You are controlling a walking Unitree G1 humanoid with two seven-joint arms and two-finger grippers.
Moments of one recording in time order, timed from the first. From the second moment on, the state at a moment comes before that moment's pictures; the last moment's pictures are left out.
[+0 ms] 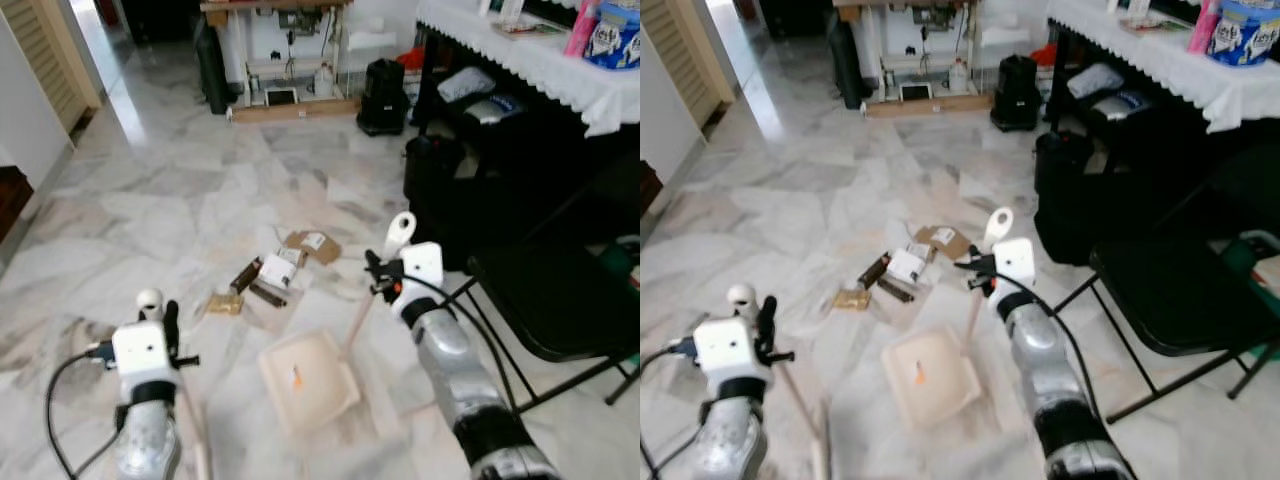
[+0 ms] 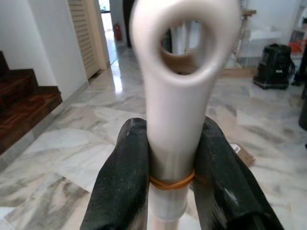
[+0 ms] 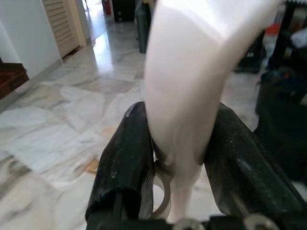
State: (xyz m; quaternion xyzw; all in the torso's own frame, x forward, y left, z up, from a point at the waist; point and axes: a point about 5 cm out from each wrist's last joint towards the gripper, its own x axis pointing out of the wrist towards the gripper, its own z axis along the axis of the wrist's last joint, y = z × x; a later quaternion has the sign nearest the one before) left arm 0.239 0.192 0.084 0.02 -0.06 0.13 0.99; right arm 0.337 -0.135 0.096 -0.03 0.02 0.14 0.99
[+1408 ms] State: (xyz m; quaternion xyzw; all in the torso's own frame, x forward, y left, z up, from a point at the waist) left arm 0.233 0.209 0.088 0.04 -0.06 0.14 0.99; right arm 0.325 -0.136 0.106 -0.04 0.00 0.11 0.99
